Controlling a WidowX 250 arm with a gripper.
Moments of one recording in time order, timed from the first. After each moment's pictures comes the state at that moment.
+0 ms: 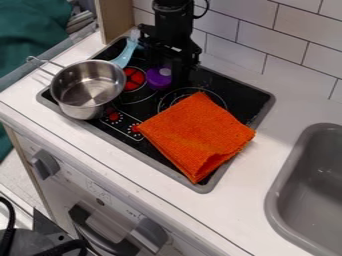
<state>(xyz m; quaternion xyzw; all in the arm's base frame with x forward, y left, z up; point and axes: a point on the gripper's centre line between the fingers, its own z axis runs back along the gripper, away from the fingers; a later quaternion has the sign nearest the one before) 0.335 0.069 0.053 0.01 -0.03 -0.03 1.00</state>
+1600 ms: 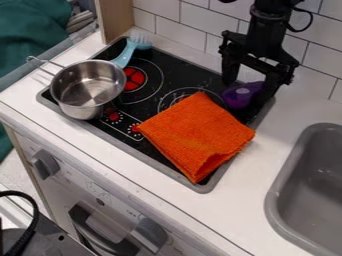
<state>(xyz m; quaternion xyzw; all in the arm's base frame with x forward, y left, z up) 0.358 -0.036 0.061 0.01 0.00 -0.04 1.00</state>
